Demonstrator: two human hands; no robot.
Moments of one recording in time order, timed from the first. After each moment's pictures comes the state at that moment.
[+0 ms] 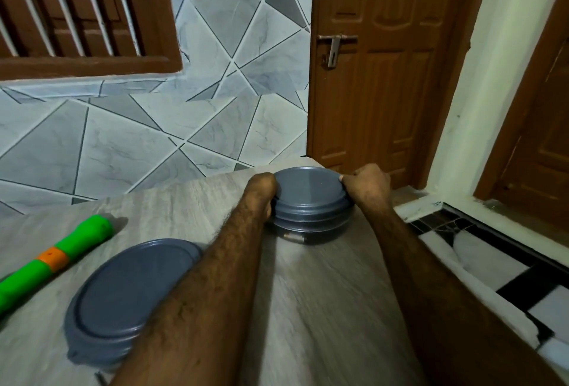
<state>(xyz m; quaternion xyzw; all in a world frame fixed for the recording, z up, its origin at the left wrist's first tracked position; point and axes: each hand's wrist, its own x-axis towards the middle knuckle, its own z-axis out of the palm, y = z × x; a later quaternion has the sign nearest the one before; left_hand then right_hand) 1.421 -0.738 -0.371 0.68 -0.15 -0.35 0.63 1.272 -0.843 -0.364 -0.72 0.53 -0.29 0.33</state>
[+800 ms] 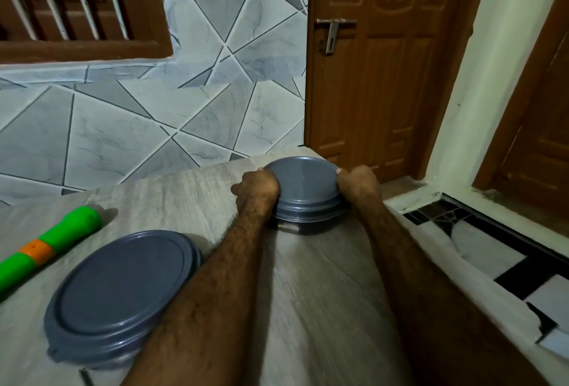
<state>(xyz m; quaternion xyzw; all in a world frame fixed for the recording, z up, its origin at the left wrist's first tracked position) 1.423 -0.756 -0.394 0.88 -0.15 -0.15 0.43 1.280 -0.840 -0.380 -0.67 0.55 -0.27 0.41</state>
